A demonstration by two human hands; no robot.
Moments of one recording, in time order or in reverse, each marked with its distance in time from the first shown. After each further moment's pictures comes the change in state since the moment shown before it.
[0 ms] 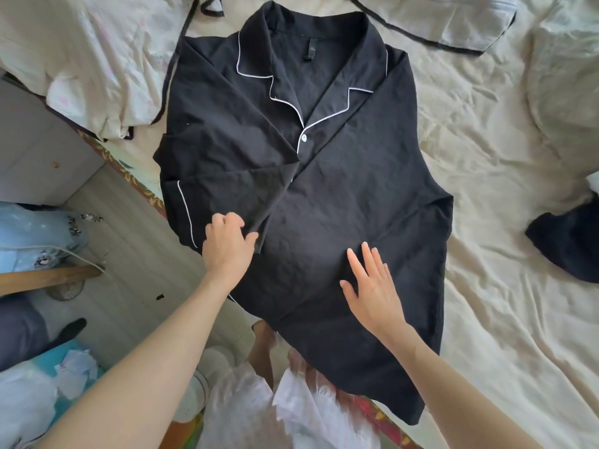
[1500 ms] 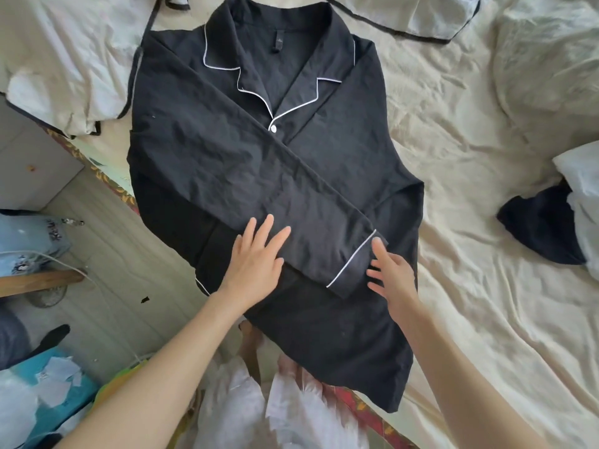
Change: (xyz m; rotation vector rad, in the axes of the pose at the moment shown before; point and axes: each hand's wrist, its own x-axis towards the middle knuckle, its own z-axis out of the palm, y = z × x) left_hand -0.059 0.036 0.034 0.160 -0.270 0.498; right_hand -0.002 0.045 -0.037 1.240 0.102 0.763
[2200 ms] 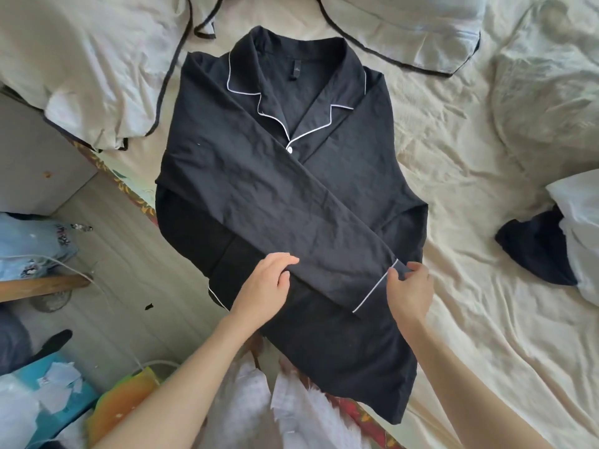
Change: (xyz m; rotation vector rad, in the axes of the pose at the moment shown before) left_hand -0.019 -0.007 0.001 -0.483 0.155 0.027; right_hand -0.016 -0.011 0.005 -0.488 0.400 -0.262
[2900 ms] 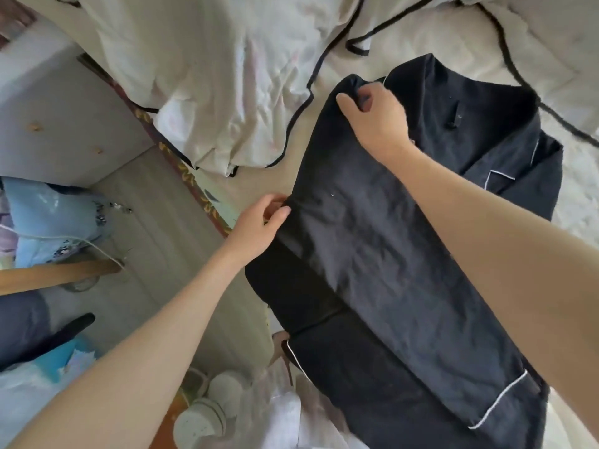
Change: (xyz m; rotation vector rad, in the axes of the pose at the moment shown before) left_hand 0.141 -0.167 -0.189 -0.369 0.138 -0.232; right_hand 0.007 -0.392 0.219 -0.201 -0.266 -0.860
